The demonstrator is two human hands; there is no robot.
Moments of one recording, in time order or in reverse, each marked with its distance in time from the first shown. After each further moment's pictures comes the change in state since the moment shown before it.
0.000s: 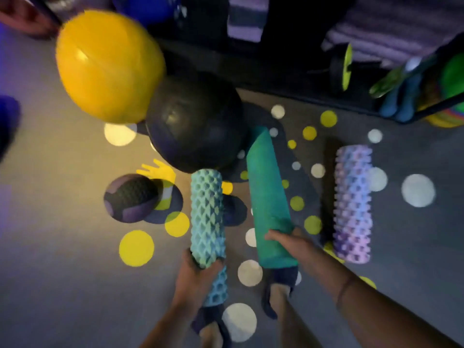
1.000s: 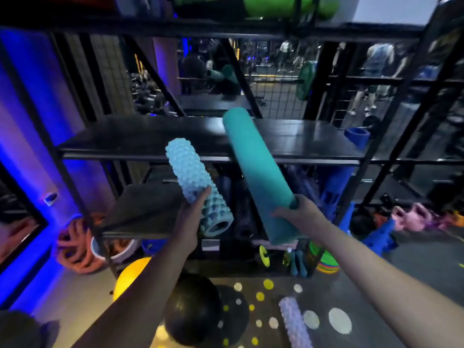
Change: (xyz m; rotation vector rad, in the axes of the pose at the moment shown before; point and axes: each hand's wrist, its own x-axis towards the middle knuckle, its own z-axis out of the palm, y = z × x) left_hand -0.551 0.482 -0.161 -0.382 -0.404 0.828; right_hand -0.691 -0.306 -0.213 -0.028 0.556 -0.869
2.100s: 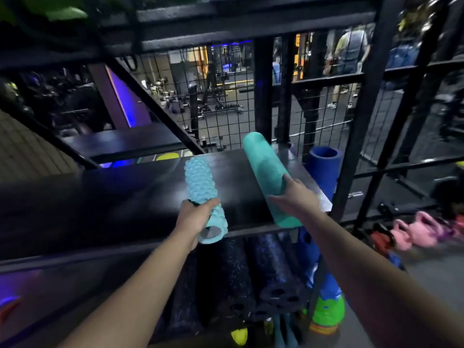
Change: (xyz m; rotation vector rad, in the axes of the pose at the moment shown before) left_hand 0.345 0.000 0.430 0.399 -0.016 0.037; right_hand 0.483 0.102 -0.259 -0.457 0.215 0.012
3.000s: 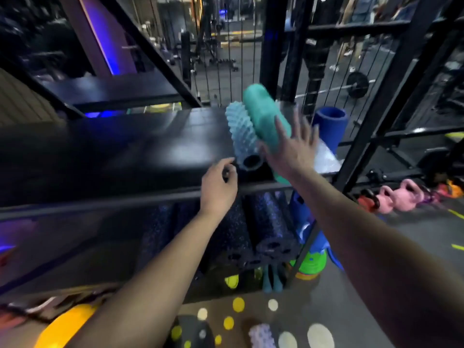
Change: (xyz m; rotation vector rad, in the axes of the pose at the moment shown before) left_hand -0.024 -0.053 0.020 0.376 0.061 0.533; right_hand -0.024 -0.037 0.035 -0.266 0.344 -0.241
